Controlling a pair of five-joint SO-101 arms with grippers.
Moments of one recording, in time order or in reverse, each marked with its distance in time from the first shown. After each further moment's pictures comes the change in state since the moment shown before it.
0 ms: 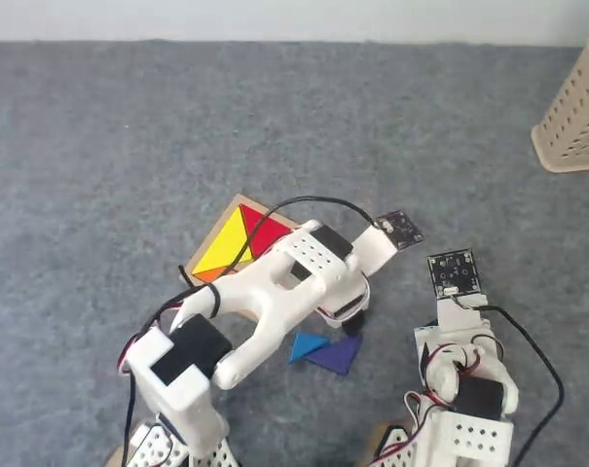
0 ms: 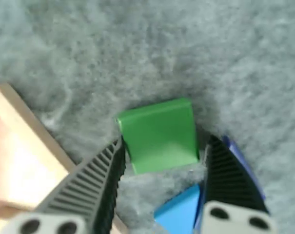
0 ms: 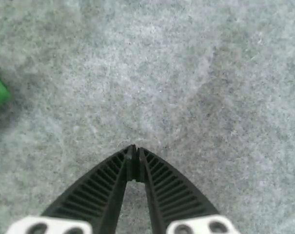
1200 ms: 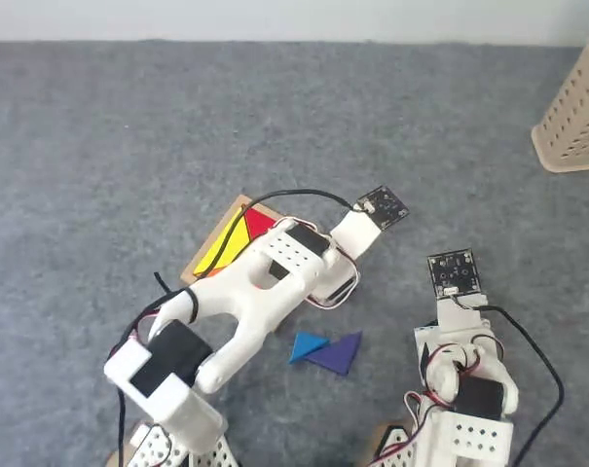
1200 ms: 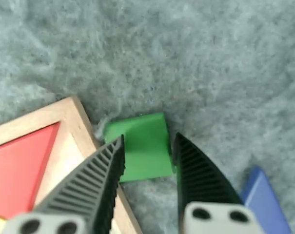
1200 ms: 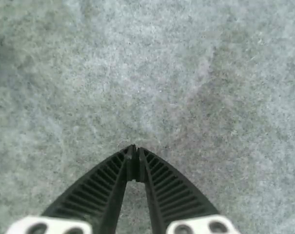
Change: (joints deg) left arm -4.5 -5.4 6.2 -11.7 0.8; right arm 0.0 0.0 0.0 0.0 0.0
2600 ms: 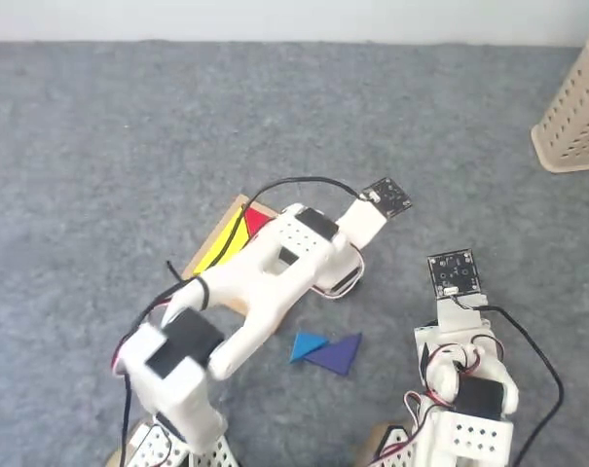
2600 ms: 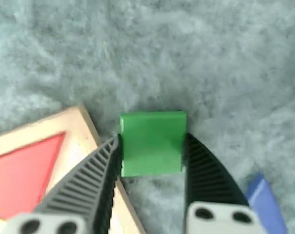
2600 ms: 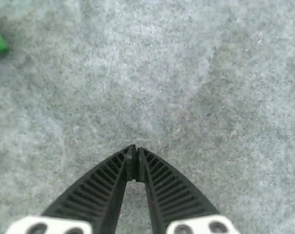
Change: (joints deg) left arm -0.4 5.6 -9.0 6.9 0.3; right arm 0.0 0.0 0.0 0.0 0.0
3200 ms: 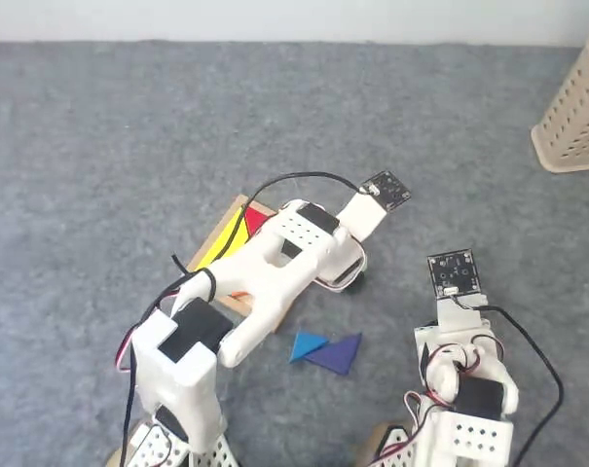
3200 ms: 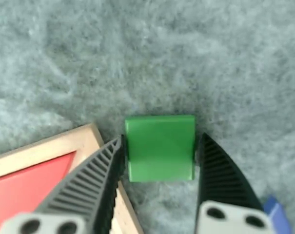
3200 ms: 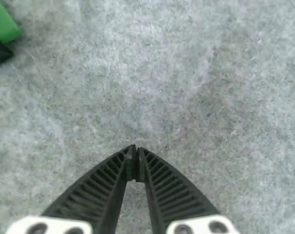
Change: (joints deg) left arm -1.2 4.8 -3.6 -3.0 -0.1; right arm 0.0 0.0 0.0 0.0 0.0
